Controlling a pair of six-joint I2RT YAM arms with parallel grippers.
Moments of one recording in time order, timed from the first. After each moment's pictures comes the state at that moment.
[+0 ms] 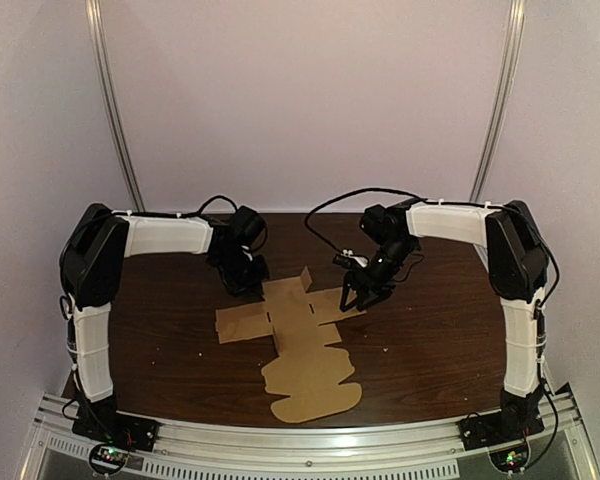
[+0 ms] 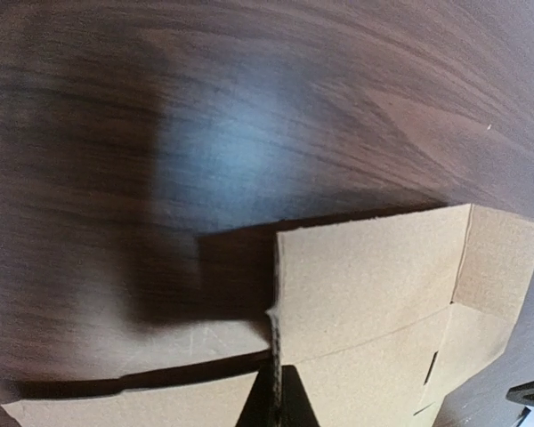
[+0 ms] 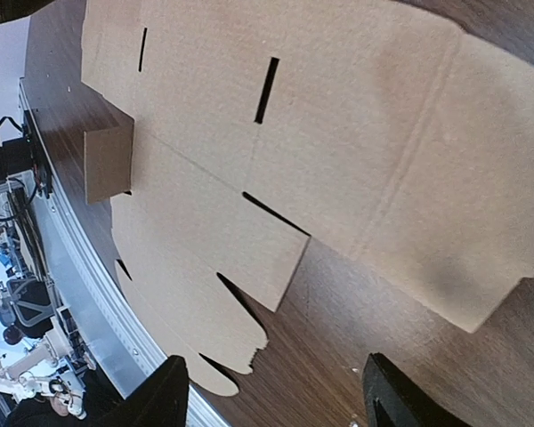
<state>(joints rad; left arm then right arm) -0.63 2.06 1.48 -0.60 0.10 -1.04 0.54 2.11 1.67 -1.06 -0.74 -0.03</state>
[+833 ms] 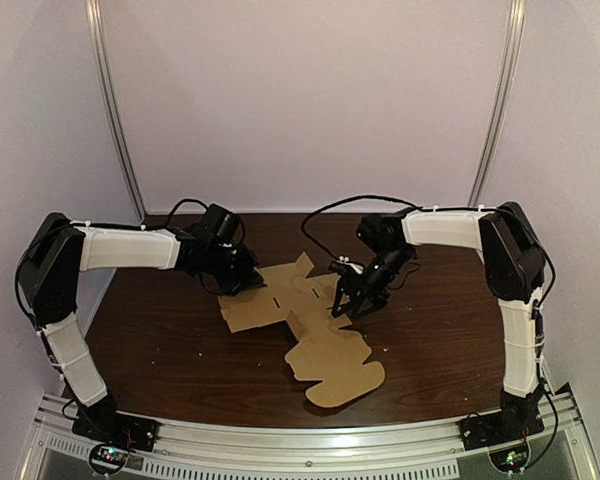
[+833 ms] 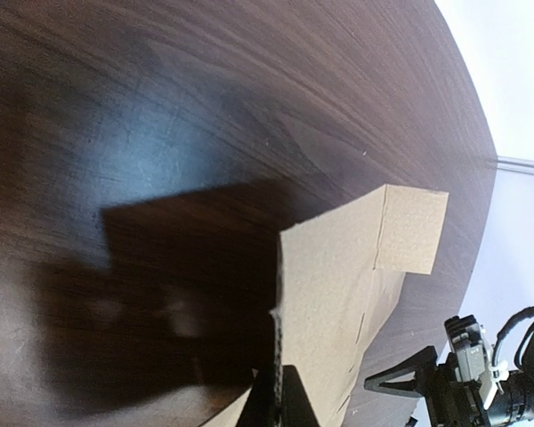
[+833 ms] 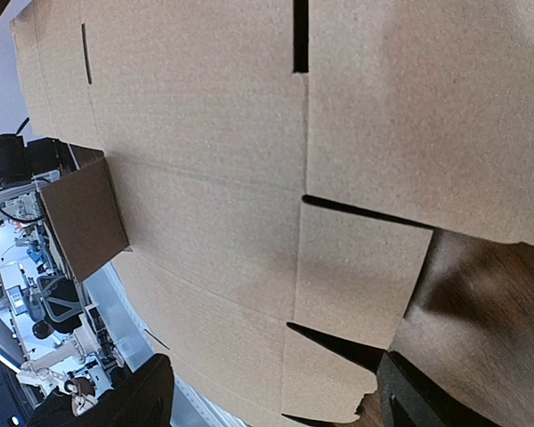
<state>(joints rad) -0.63 1.79 1.17 -0.25 0.16 -1.32 0.56 2.12 1.61 -0.99 -0.84 0.03</state>
